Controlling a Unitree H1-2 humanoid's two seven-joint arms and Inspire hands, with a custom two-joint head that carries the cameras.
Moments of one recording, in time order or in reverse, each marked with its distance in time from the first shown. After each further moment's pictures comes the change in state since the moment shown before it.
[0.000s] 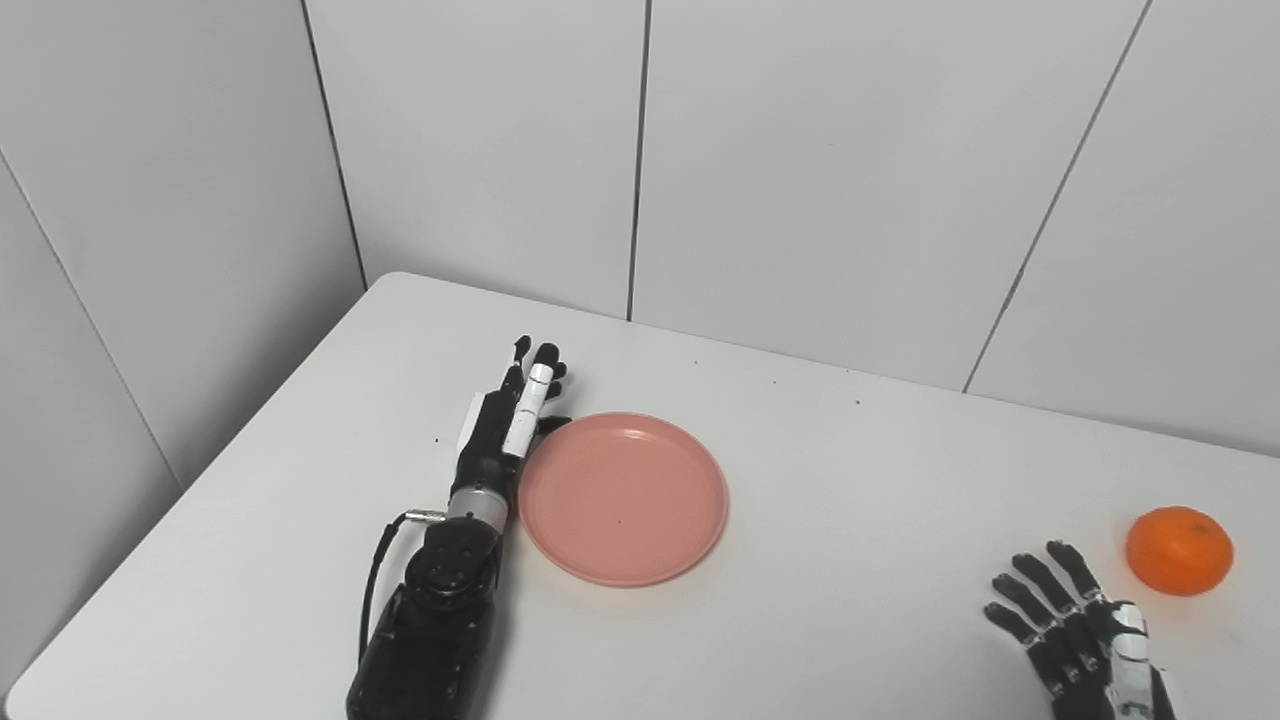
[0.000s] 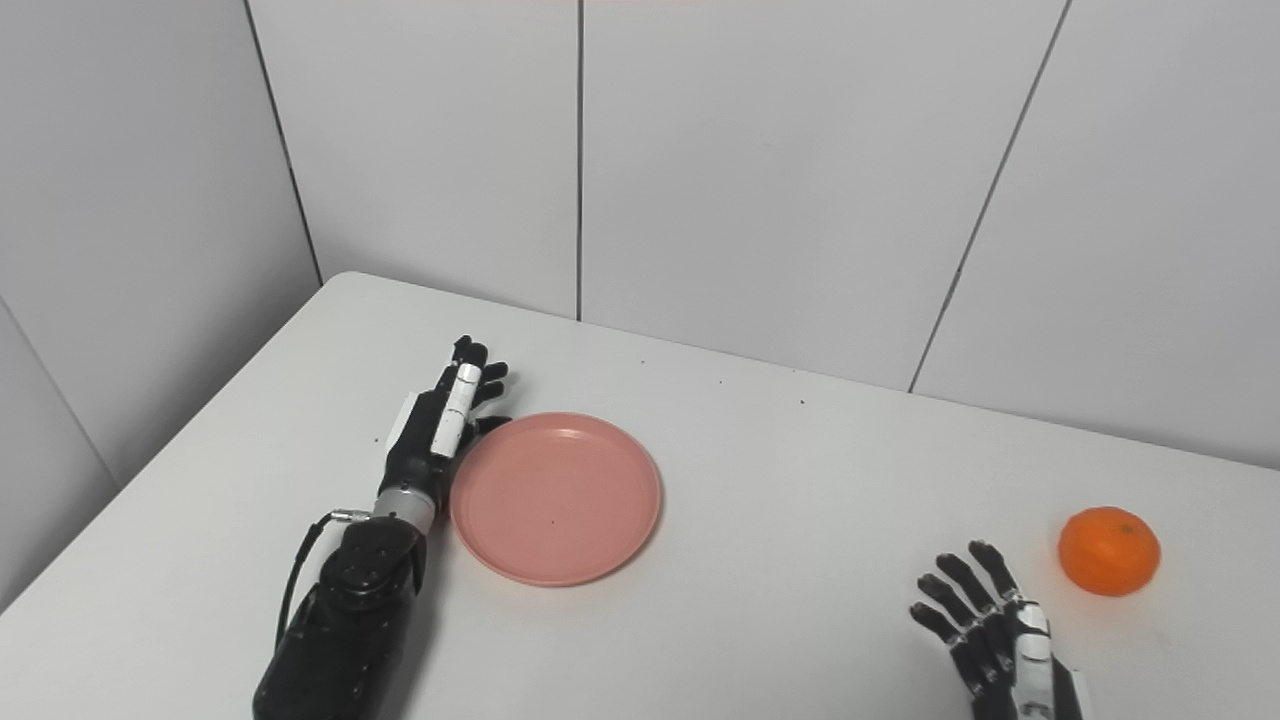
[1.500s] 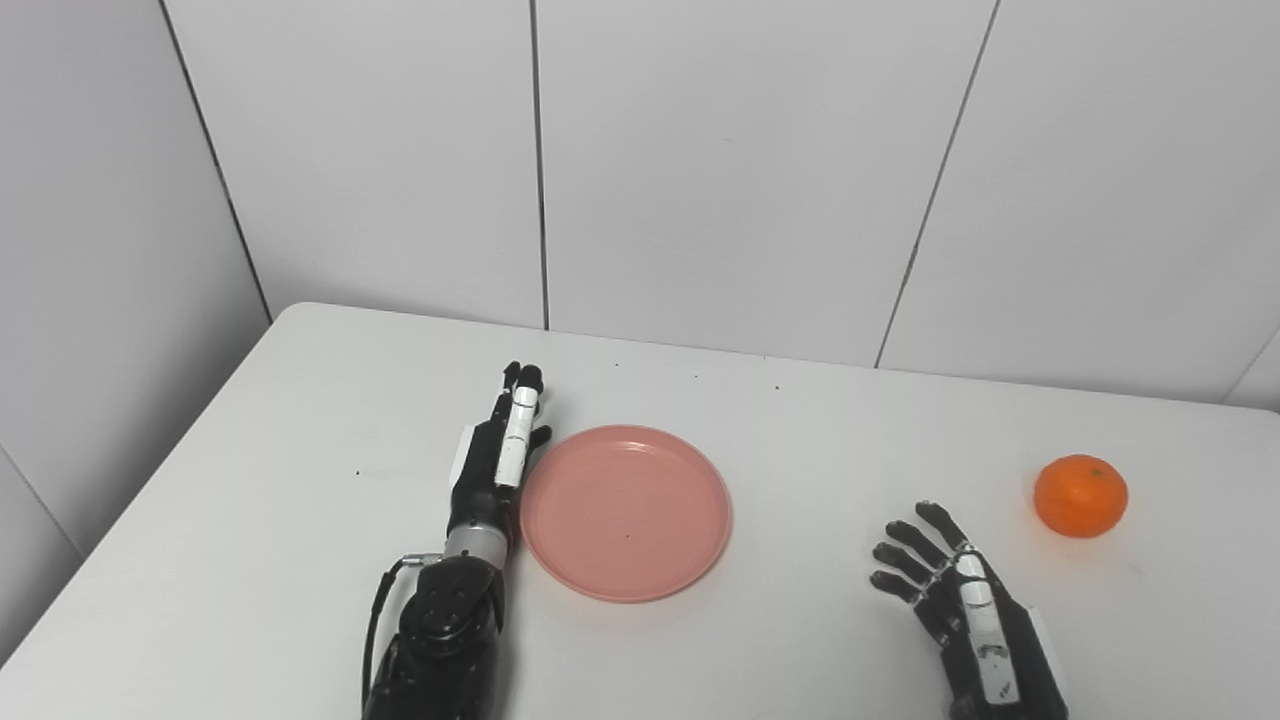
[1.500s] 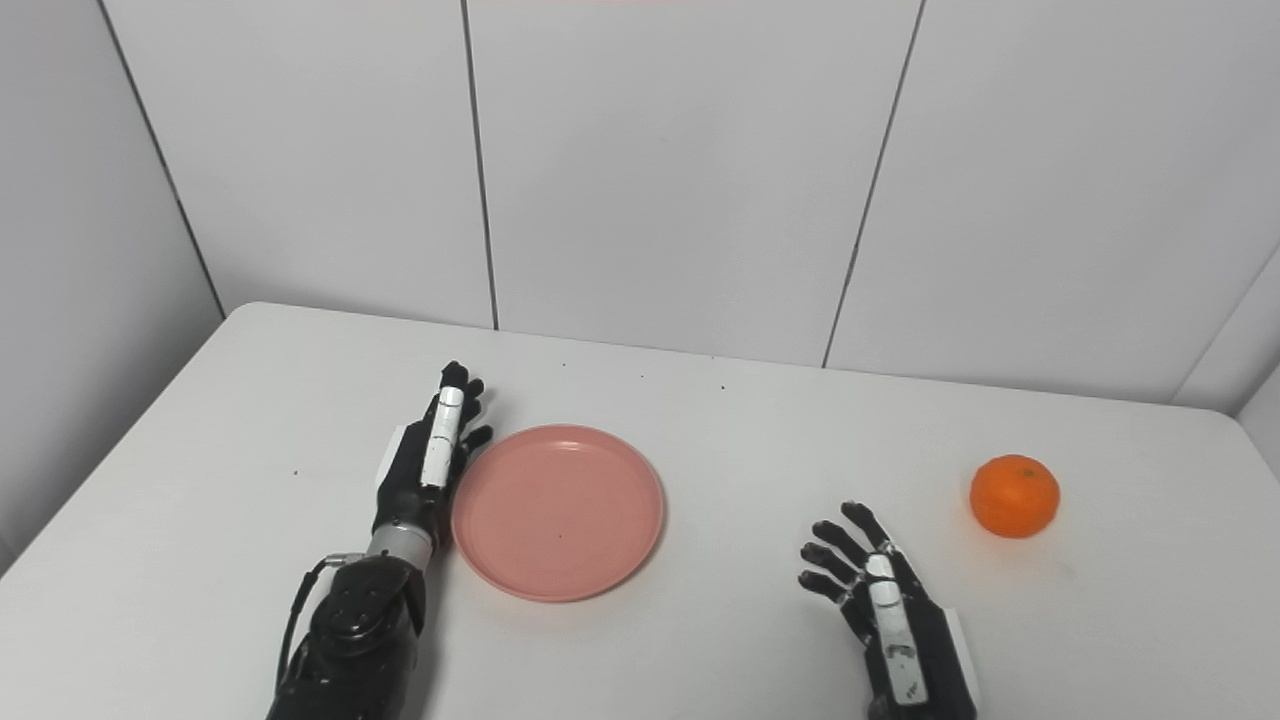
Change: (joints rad) left arm -0.002 -0.100 -0.059 -0.010 -0.040 0.009 -0.001; right arm 0.003 0.074 0.034 -0.013 -0.076 0.003 -0.023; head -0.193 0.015
